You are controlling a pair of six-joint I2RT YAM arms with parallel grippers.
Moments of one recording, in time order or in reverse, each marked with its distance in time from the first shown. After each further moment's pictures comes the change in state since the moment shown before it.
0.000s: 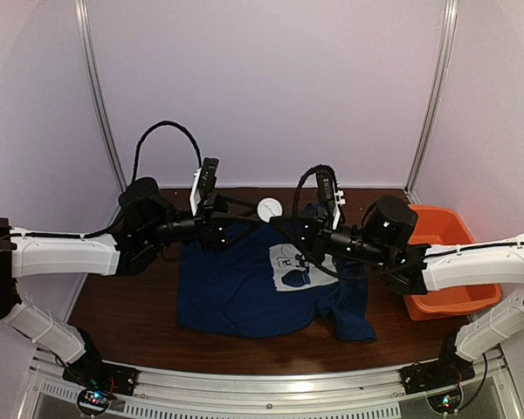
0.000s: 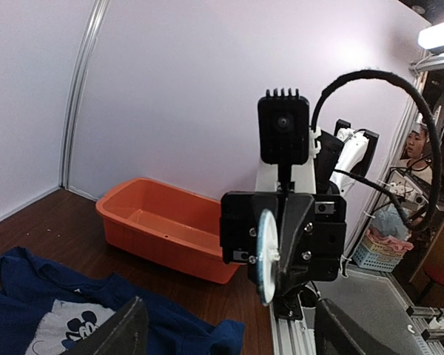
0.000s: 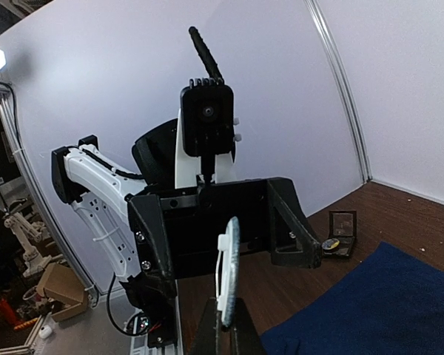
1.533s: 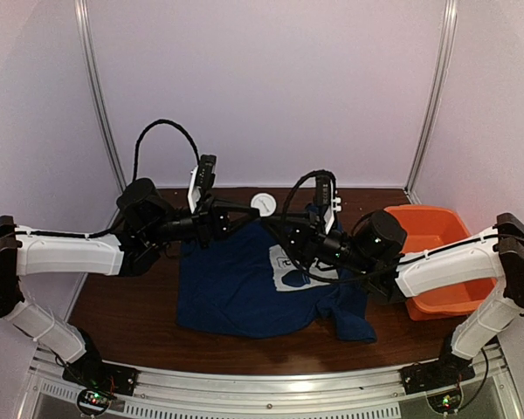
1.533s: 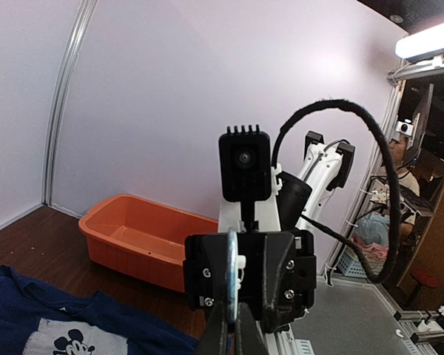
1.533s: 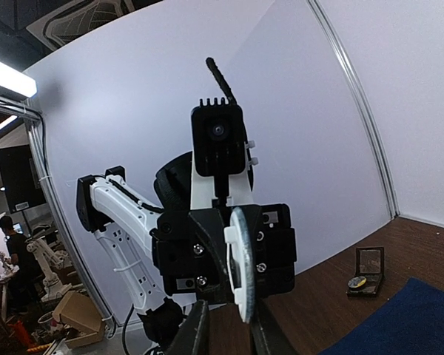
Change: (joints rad) left arm 0.000 0.024 0.000 0.117 0.035 -0.056; right arm 0.015 0.169 -0.023 0.382 -0.009 0.089
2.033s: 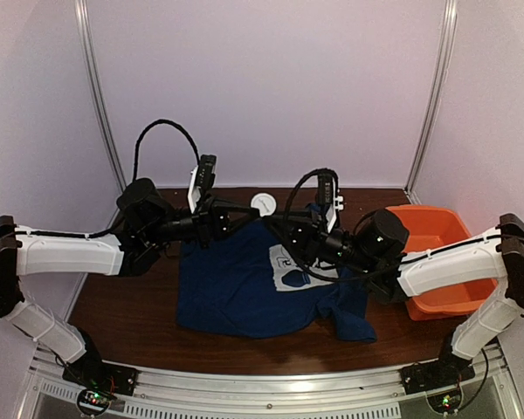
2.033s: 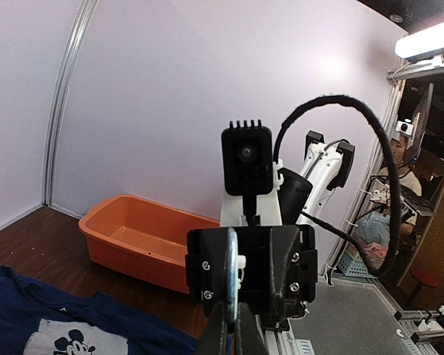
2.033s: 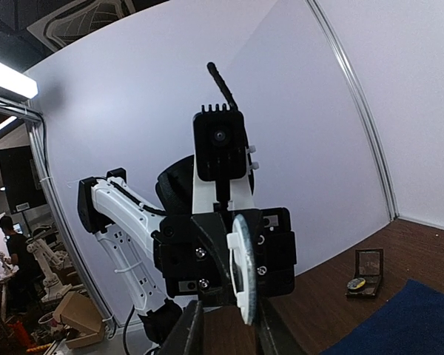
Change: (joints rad) left arm 0.000 0.000 0.000 0.000 0.000 0.002; right arm -0.005 -0.023 -0.002 -0.008 -0.002 -0.001
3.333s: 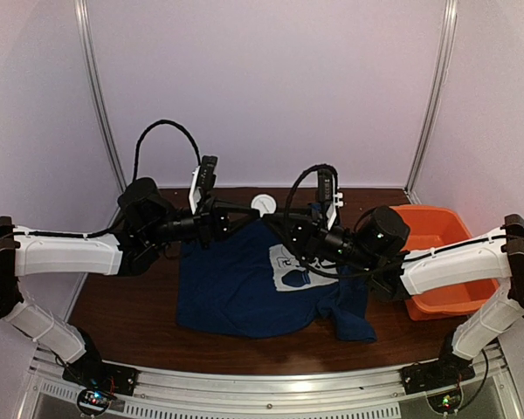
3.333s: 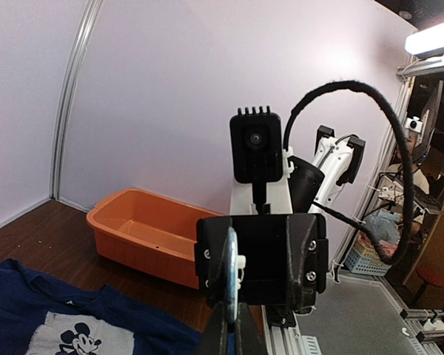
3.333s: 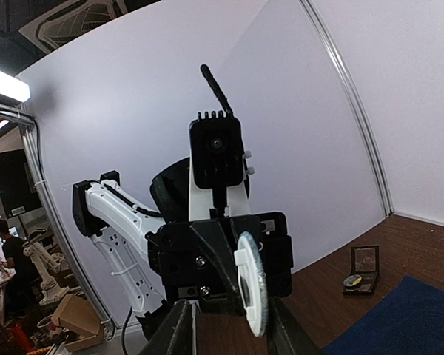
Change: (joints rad) left arm 0.000 -0.009 0.002 -0.052 -0.019 0.029; right arm -0.002 -0.016 0.013 -0.061 0.017 0.003
